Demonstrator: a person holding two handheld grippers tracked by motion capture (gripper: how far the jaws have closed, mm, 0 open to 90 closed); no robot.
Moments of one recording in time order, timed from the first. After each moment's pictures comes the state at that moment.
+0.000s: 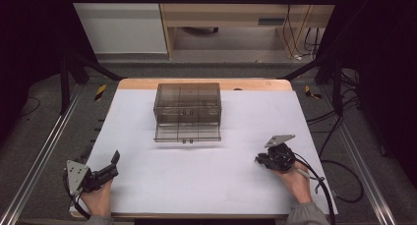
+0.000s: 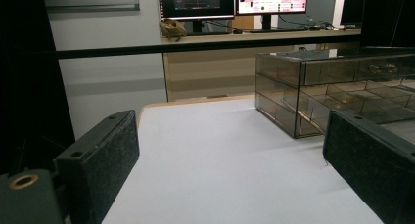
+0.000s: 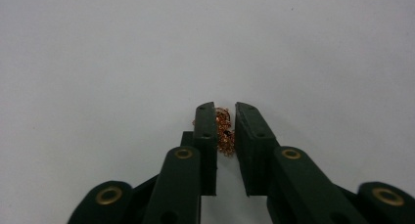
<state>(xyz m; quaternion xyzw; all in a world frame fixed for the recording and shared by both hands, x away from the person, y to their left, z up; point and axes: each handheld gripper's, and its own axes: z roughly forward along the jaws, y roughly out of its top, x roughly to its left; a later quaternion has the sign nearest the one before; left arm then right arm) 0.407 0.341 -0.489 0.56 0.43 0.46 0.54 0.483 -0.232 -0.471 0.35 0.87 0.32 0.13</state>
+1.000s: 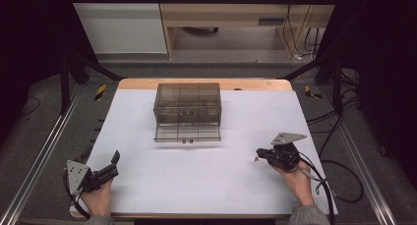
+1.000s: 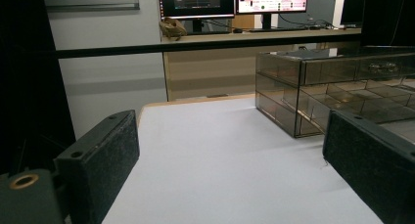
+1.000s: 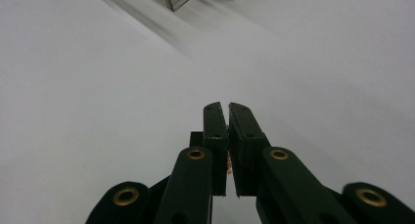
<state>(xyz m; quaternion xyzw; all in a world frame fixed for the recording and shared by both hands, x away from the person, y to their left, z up) 0.407 0.341 -0.489 0.56 0.43 0.46 0.54 0.472 -0.238 -0.447 0.35 0.83 0.40 0.14</state>
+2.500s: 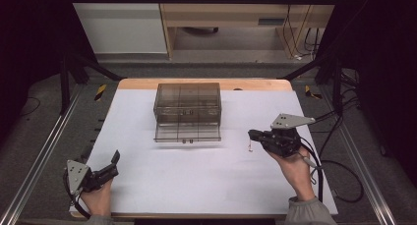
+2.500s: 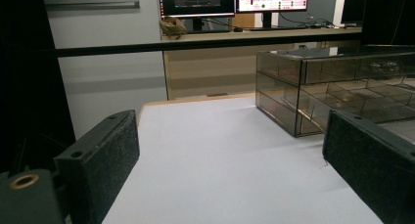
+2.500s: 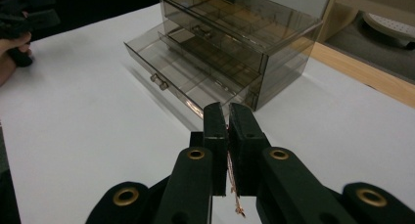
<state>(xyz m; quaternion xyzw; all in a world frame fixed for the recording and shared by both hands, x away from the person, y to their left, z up) 0.407 0.341 -0.488 0.56 0.43 0.46 0.53 0.460 -0.204 -0.350 0.31 0.81 0.48 0.17</state>
